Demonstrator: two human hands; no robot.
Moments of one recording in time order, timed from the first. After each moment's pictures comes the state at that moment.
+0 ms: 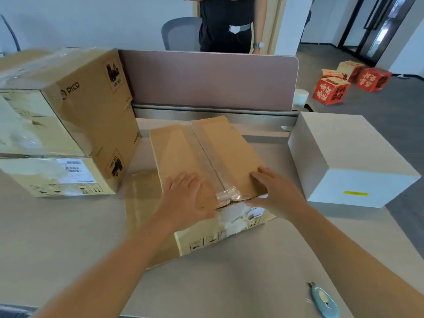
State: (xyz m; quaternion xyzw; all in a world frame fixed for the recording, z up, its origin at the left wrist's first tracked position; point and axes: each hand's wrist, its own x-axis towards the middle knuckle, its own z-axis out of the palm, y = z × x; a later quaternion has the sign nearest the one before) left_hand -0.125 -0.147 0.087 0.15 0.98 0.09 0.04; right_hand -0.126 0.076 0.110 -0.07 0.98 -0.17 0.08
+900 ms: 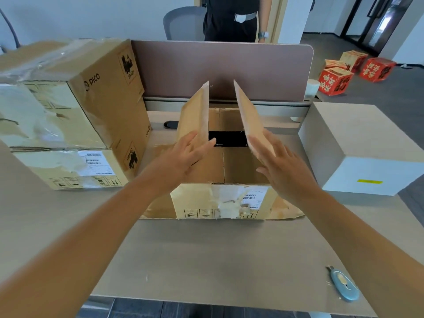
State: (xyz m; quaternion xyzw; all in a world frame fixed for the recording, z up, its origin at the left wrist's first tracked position) left_hand -0.139 -0.218 0.134 0.29 0.95 0.12 -0.05; right_hand -0.118 0.032 0.126 -0.20 0.96 -0.04 -0.20
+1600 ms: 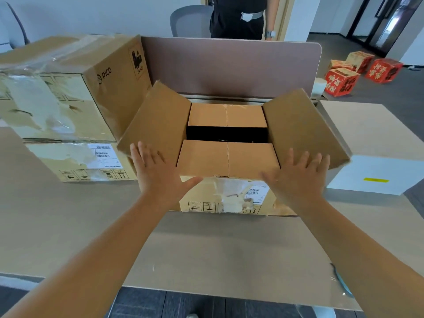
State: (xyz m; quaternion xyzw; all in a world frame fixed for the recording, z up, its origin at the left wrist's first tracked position) left_hand -0.112 -0.219 0.114 -0.09 0.98 -0.15 0.01; right_hand -0.106 0.019 0.113 0.14 0.99 0.08 0.02
